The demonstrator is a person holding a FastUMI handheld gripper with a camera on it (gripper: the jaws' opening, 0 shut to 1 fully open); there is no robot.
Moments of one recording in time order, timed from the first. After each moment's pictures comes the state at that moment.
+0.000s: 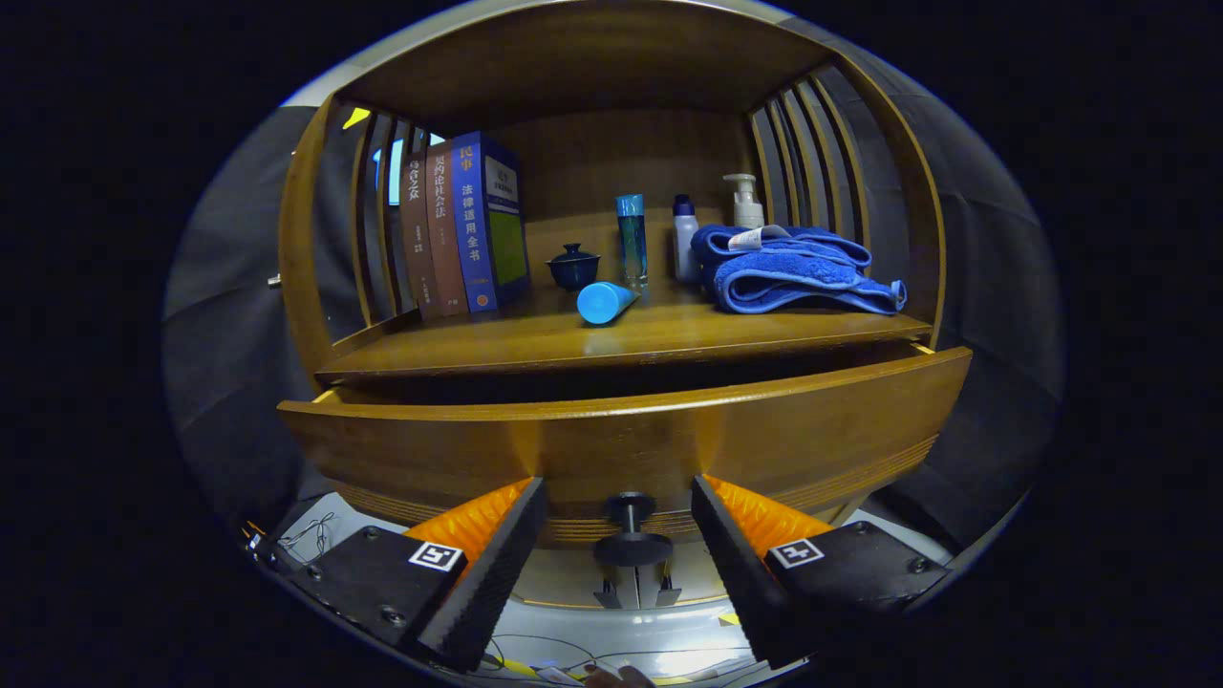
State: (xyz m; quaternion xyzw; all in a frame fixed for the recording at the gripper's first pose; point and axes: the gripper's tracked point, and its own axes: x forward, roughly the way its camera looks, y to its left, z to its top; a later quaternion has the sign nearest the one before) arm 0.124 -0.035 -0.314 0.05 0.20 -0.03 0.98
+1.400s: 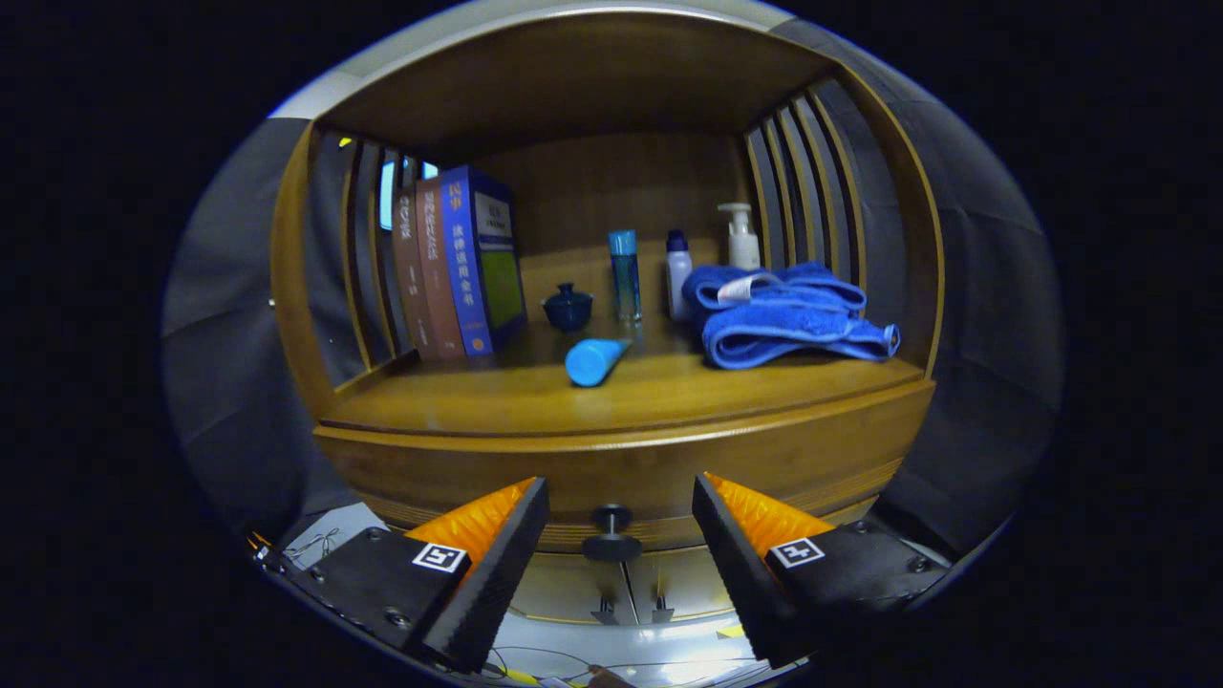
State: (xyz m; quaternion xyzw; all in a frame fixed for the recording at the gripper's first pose) arm 0.119 -0.044 -0.243 0.05 0.15 -0.02 0.99
